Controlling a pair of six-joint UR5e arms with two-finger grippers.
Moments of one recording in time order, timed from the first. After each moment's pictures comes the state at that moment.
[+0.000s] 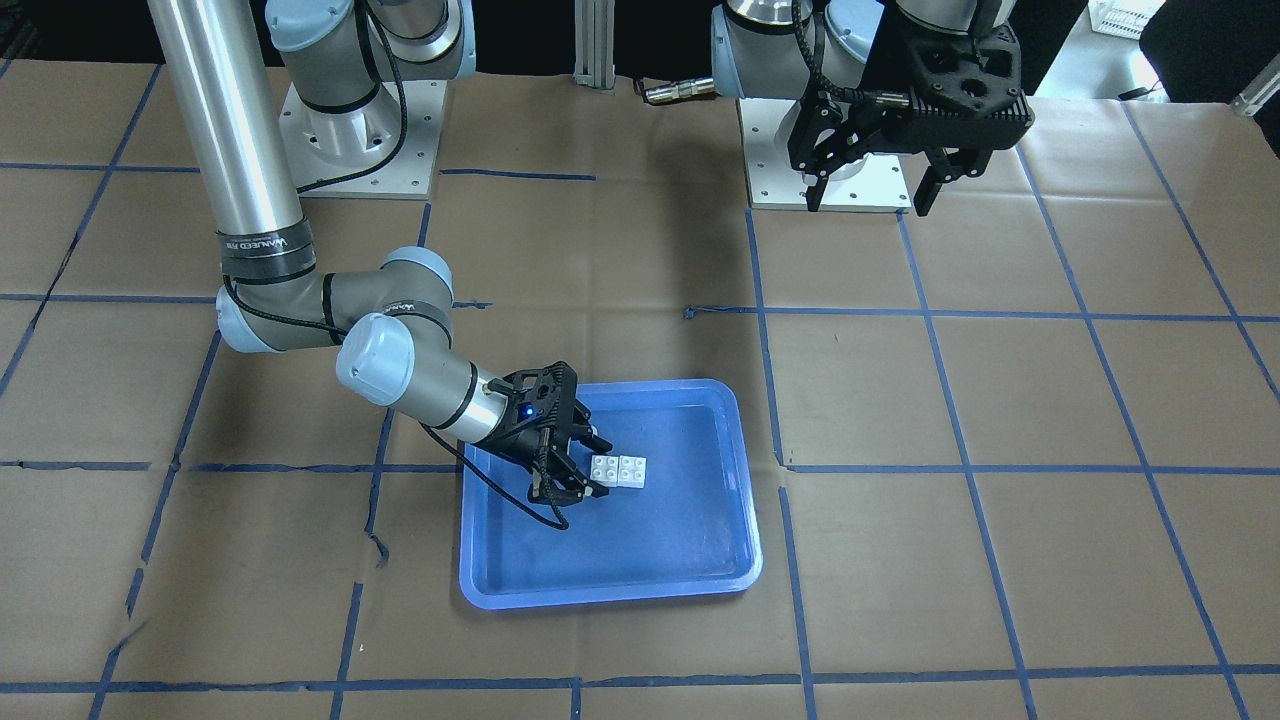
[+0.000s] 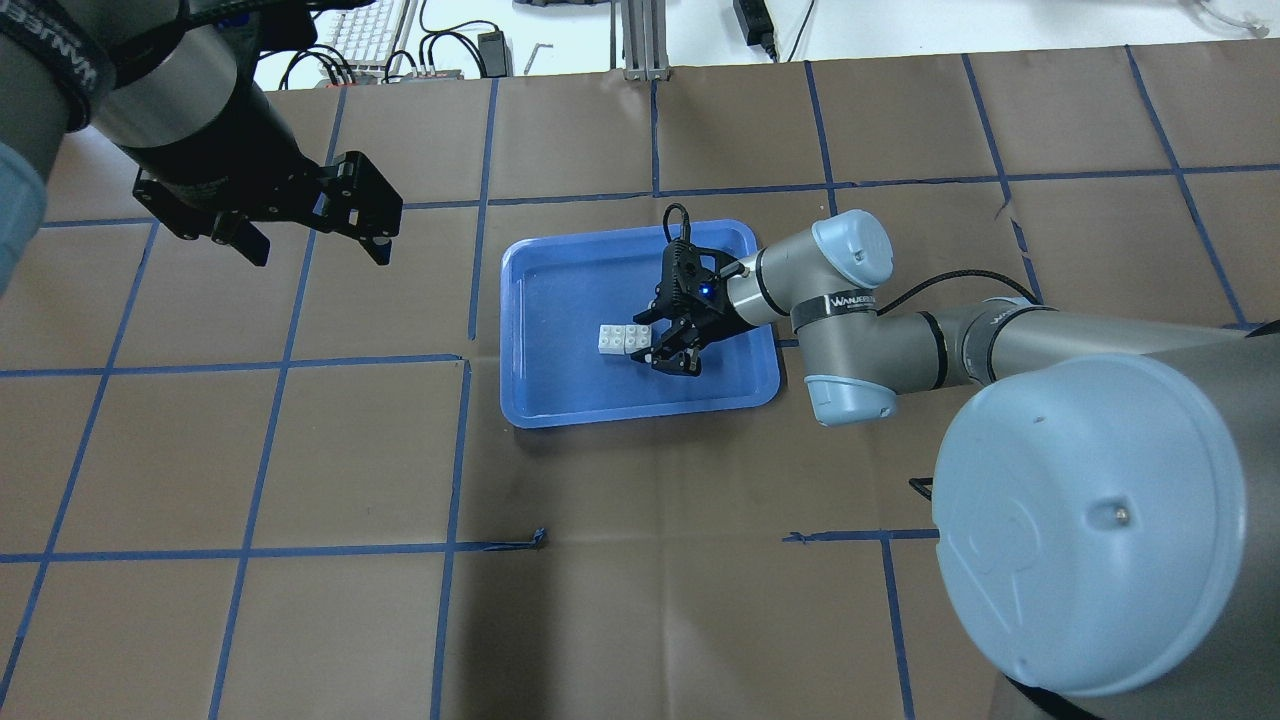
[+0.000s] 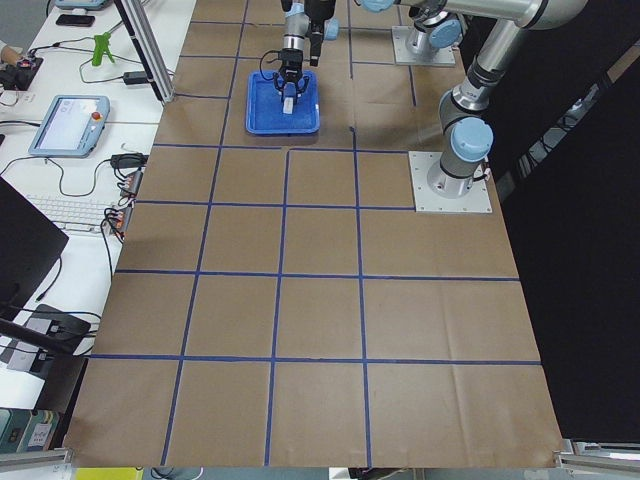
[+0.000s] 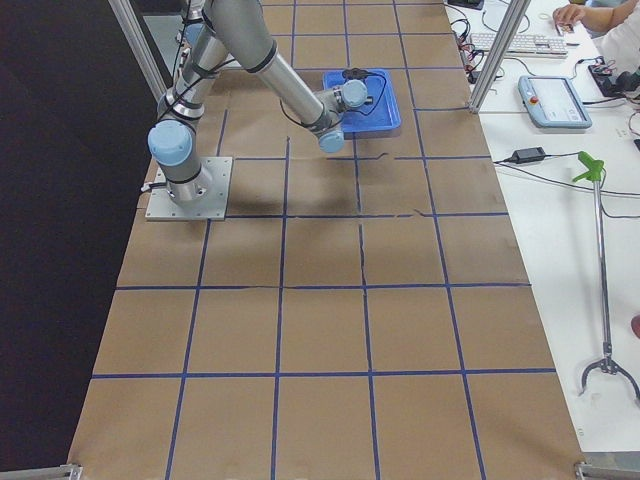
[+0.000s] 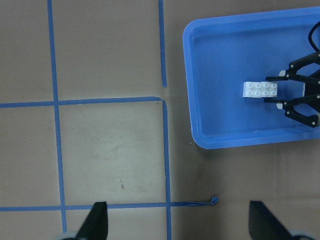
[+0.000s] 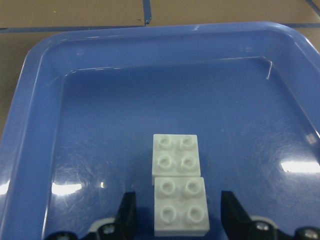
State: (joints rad) left arm -1.60 -1.46 -1.59 -1.57 1.59 0.01; right arm 1.70 -0.95 1.94 -2.81 -0.82 -1.29
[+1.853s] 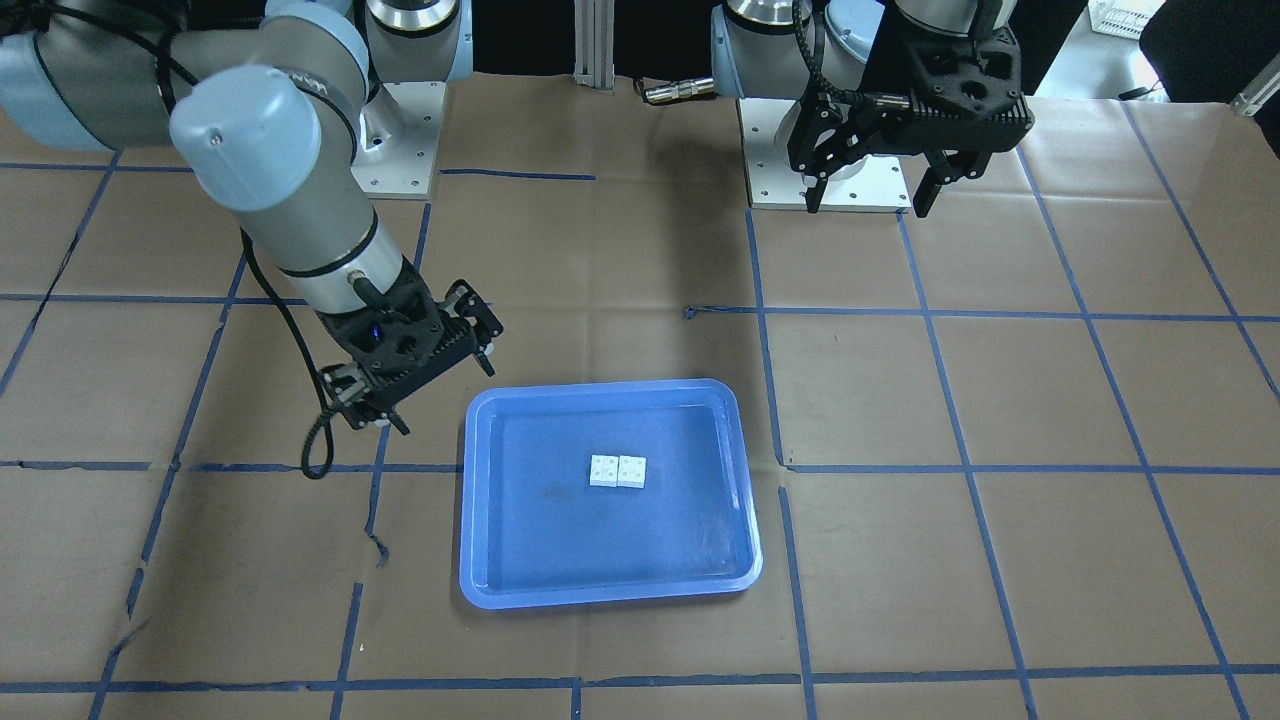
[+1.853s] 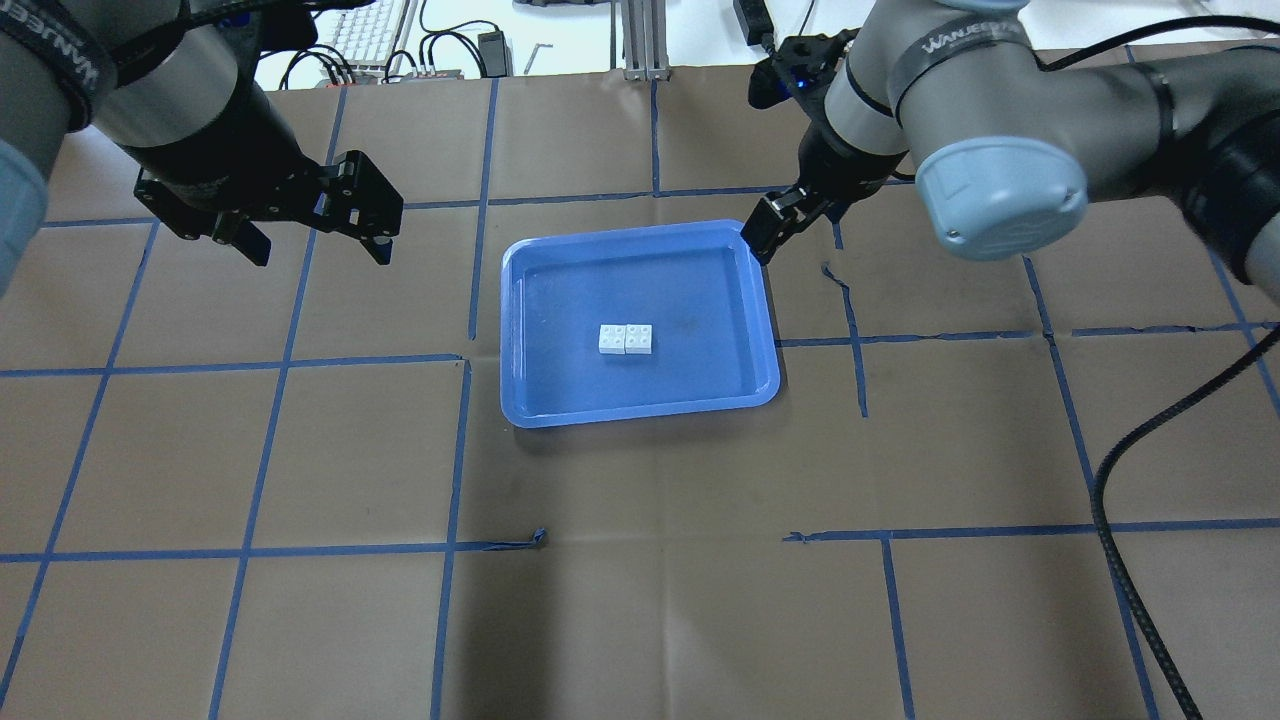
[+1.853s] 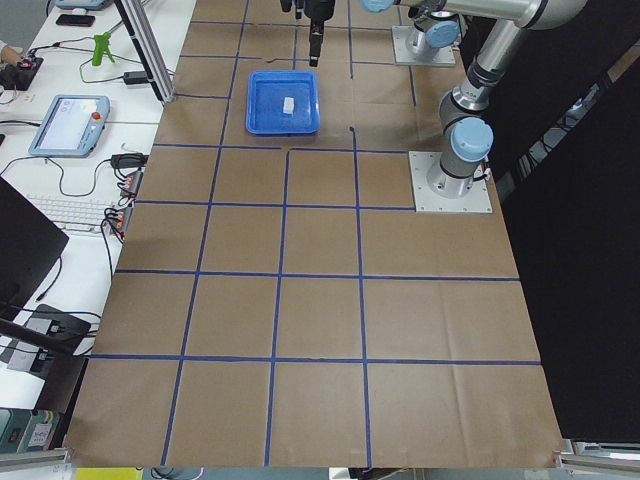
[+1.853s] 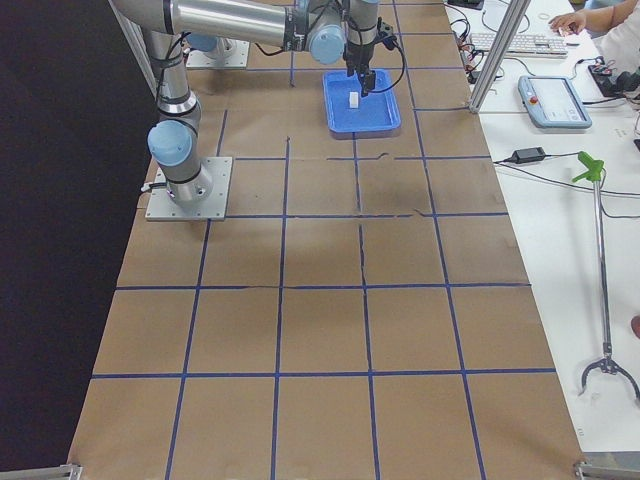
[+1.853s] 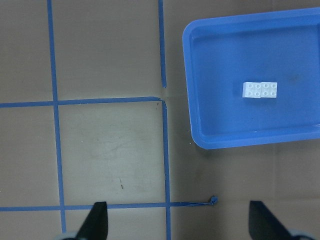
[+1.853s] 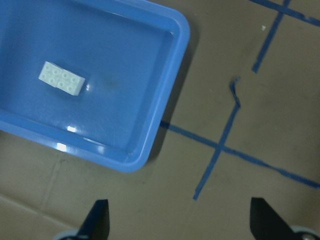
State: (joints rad) left arm -1.59 -1.47 -1.59 -1.57 1.59 0.01; right arm 1.61 -1.48 1.63 -1.75 -1.49 -0.29
